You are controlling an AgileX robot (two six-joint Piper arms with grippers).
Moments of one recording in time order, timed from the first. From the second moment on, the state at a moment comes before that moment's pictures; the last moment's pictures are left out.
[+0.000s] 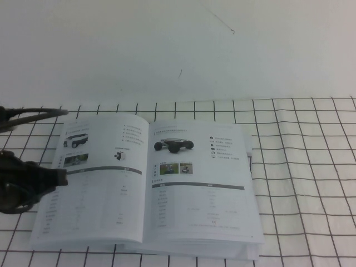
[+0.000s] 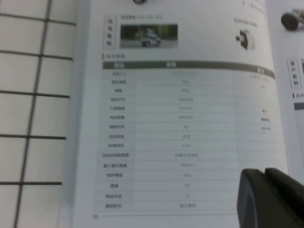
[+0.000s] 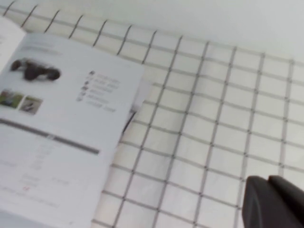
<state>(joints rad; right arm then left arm) 0.12 1.01 -0.92 0.21 0.75 -0.27 -0.07 1.11 -0.75 -0.32 0.62 0.02</state>
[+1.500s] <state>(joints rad) 0.27 1.79 -0.93 1.02 0.63 -0.94 -0.07 1.74 -0.78 -0.64 0.53 0.40</state>
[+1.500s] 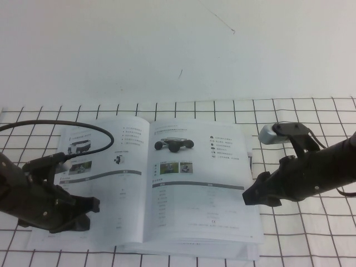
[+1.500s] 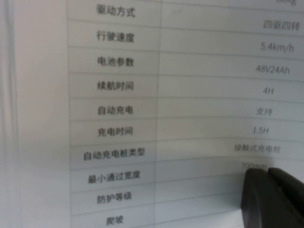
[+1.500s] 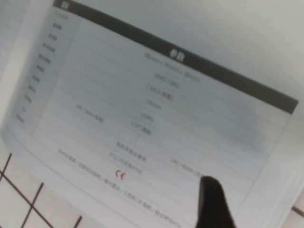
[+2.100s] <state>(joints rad) 0.27 1.86 -0.93 1.19 0.58 -1.08 -0.07 1.75 -0.78 -0.64 0.53 0.41</state>
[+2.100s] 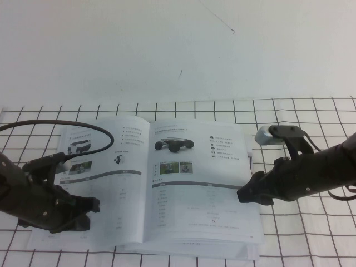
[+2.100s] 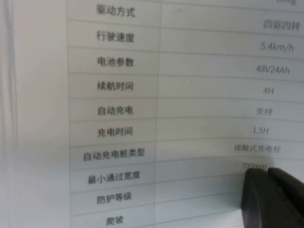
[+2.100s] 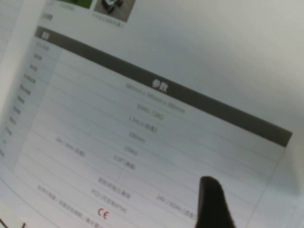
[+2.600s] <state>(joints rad) 0.27 1.91 -0.93 1.31 0.59 -1.16 -0.07 1.75 -0.78 -0.65 0.53 0.42</state>
